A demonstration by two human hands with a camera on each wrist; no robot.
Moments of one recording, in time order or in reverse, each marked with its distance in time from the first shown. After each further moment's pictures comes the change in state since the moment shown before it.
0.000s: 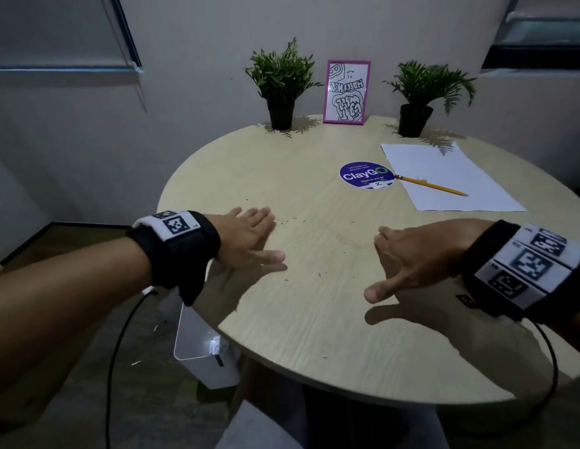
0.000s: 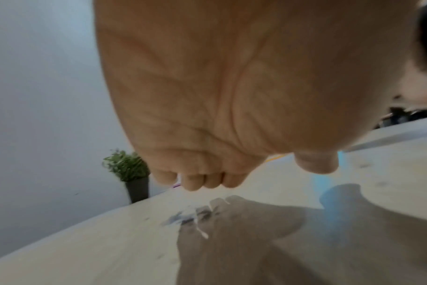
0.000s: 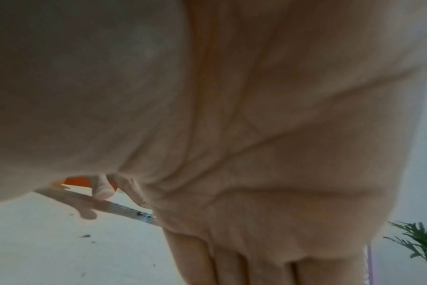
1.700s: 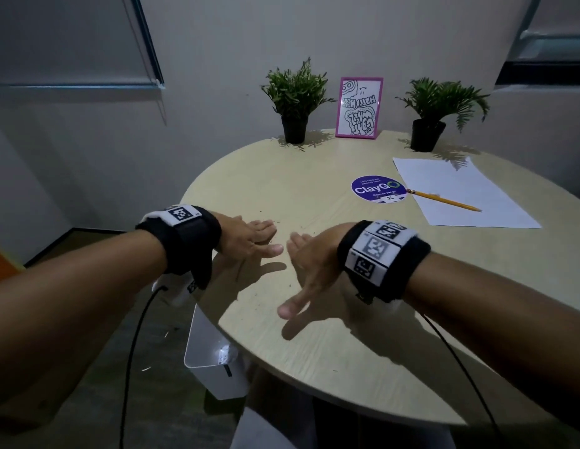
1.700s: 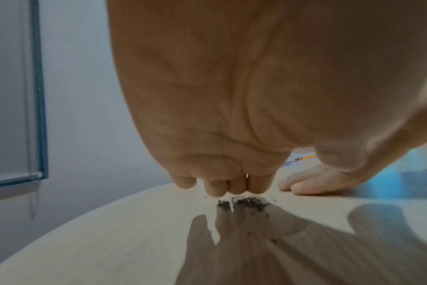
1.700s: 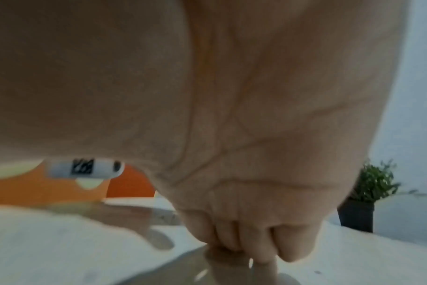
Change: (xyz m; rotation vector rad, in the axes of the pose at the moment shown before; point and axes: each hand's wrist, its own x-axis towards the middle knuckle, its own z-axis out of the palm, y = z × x) left_hand 0.006 -0.030 -0.008 -0.143 -0.089 -0.005; right_hand 0.064 -0.099 -0.055 -0.121 0.053 -0.188
